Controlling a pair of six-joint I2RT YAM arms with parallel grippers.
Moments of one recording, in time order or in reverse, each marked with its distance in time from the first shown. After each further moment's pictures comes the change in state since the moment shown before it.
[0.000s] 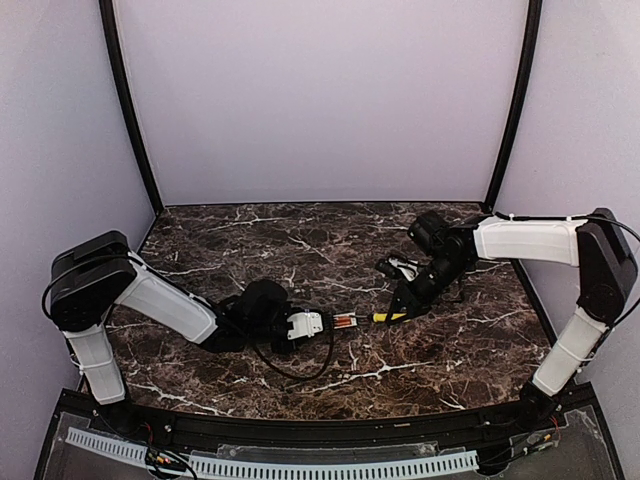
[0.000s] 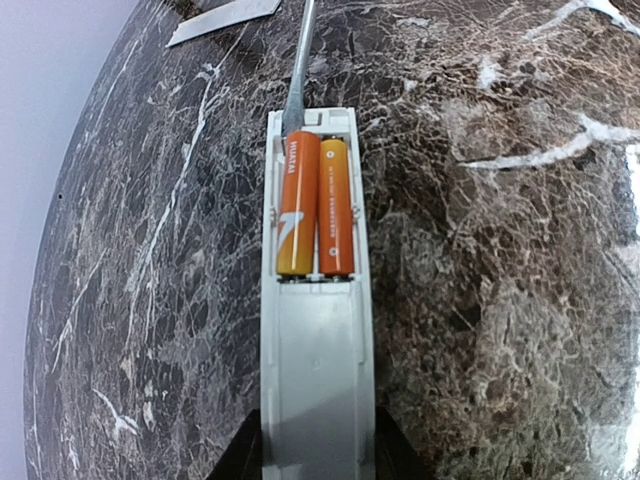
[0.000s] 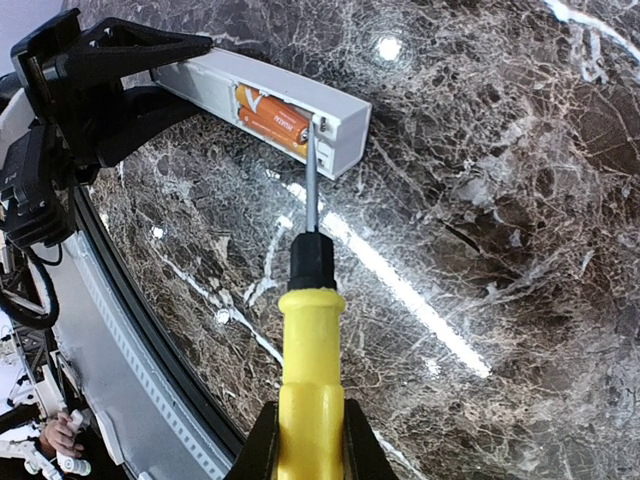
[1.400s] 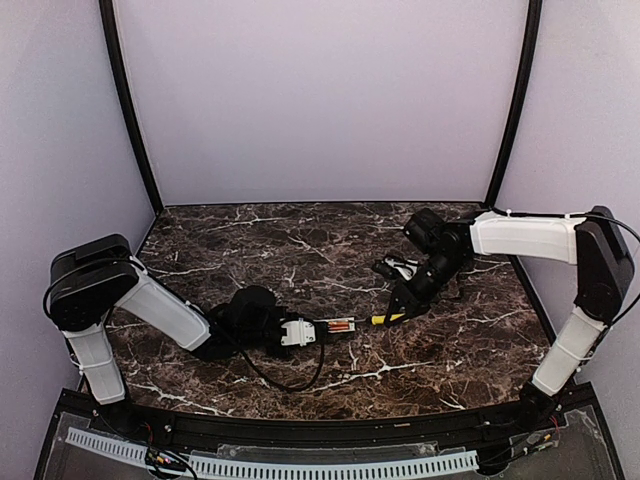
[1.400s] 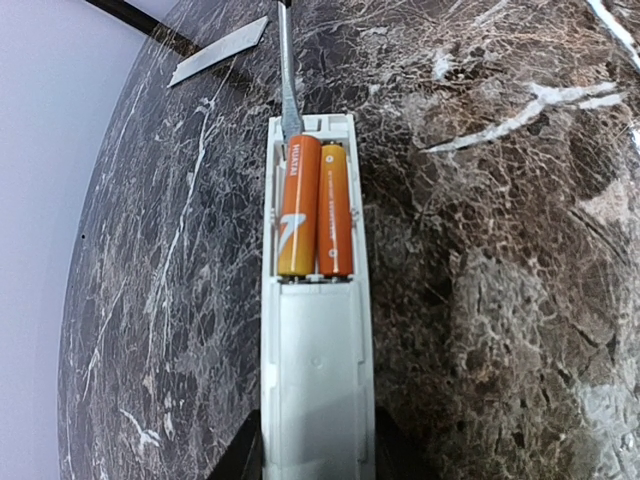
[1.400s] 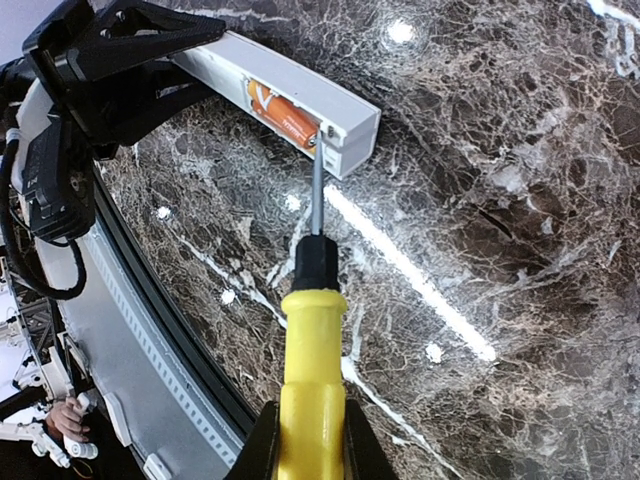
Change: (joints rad) left arm 0.009 -0.003 -0.108 0.198 0.039 0.138; right arm 0.022 0.017 0.058 -0.080 -0.032 -0.019
